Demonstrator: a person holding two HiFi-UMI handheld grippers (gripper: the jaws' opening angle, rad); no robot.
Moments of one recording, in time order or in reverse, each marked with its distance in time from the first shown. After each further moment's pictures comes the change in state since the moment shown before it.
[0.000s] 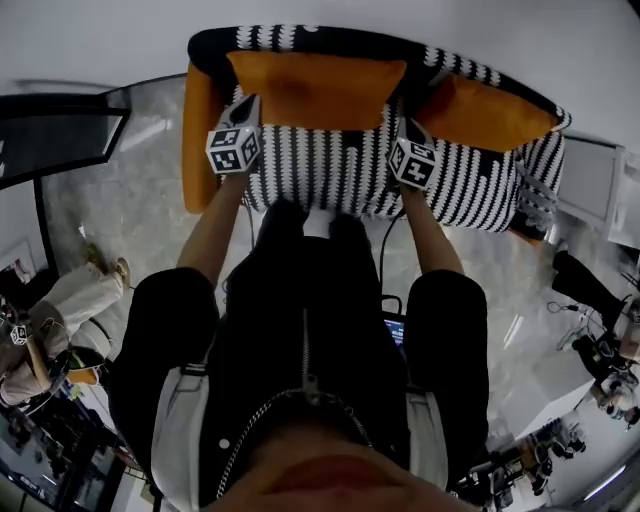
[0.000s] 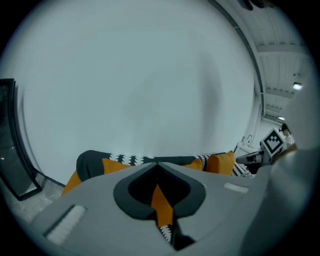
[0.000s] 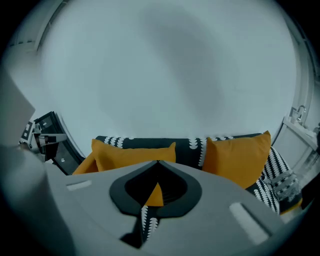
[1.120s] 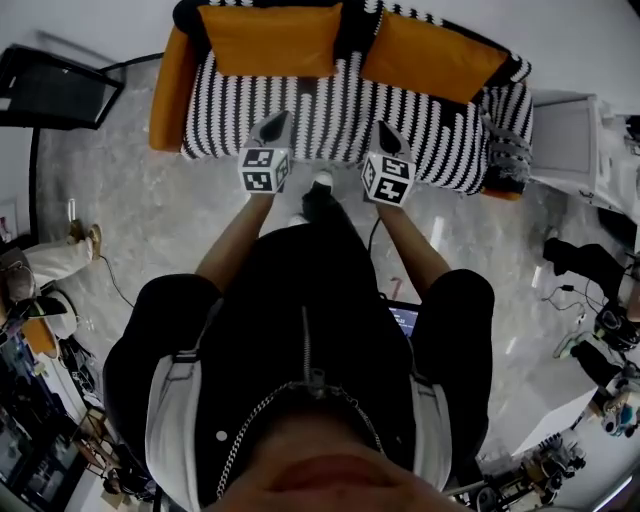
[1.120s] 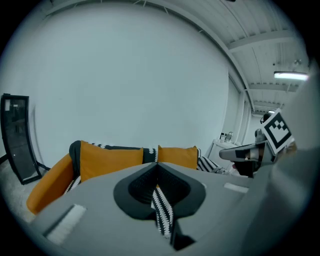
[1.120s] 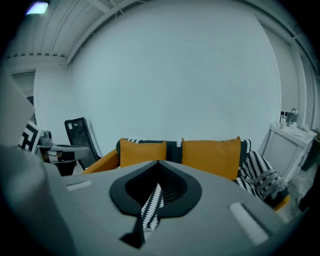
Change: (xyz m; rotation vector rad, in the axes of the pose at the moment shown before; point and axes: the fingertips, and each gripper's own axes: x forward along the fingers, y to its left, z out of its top) left arm -0.204 -0.369 -0.127 0.055 -0.089 -0.034; right arm -0.304 -0.091 -0.141 -0.085 -0.197 0.114
